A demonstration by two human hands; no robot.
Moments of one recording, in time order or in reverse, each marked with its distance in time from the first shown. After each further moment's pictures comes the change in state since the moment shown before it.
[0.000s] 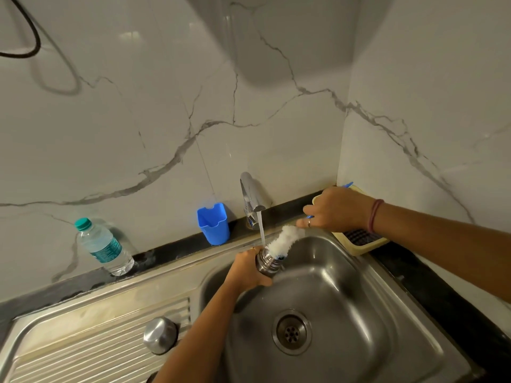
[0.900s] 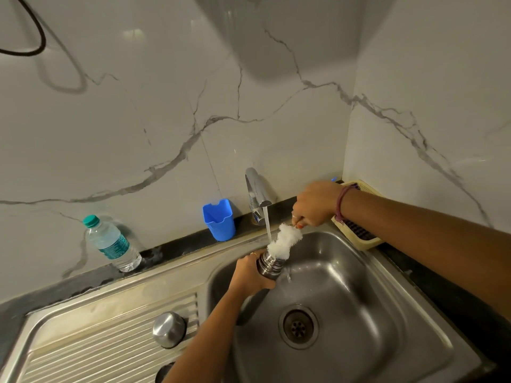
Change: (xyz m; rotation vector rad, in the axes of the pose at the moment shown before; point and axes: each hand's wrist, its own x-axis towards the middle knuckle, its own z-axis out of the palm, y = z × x) left_hand -0.020 -0.011 0.009 -0.076 0.040 -0.072; right_hand 0.057 -0.001 -0.016 0.416 -0.467 0.128
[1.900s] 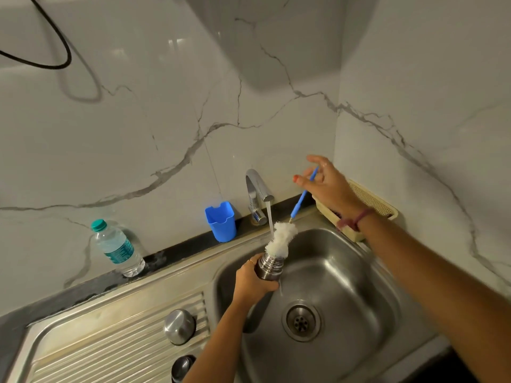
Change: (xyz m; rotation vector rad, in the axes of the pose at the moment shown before) left_hand -0.032 -0.021 0.011 -0.233 0.095 0.012; right_hand -0.041 -0.041 -0.002 1.408 0.979 0.597
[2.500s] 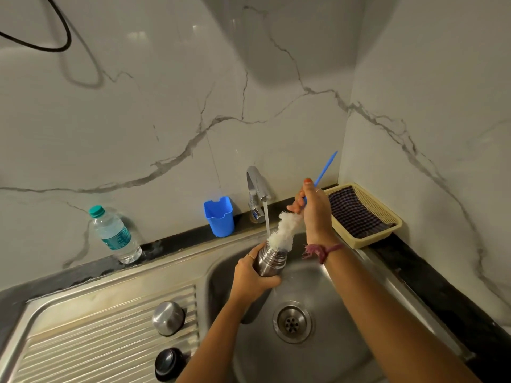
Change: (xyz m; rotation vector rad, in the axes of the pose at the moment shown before) left_hand -0.005 0.022 0.012 -0.150 0.100 0.123; right_hand -0.010 0.016 0.057 0.739 0.256 0.208
